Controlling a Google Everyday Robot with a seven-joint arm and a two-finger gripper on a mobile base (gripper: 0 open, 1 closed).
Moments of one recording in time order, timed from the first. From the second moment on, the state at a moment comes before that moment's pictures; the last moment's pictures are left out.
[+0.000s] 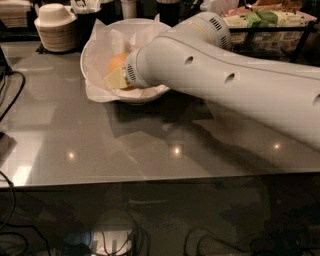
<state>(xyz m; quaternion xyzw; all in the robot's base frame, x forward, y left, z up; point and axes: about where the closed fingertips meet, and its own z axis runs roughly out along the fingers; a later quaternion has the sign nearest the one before) 0.615 0.069 0.923 -0.26 0.85 0.14 0.44</state>
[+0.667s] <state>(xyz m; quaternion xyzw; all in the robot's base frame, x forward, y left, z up) 0.586 0.038 0.976 -0.26 0.79 0.15 0.53</state>
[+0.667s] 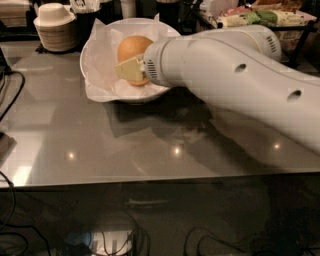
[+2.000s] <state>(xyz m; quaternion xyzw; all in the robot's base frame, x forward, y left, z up) 0.443 0.022 1.025 -0.36 0.71 0.15 0.59</state>
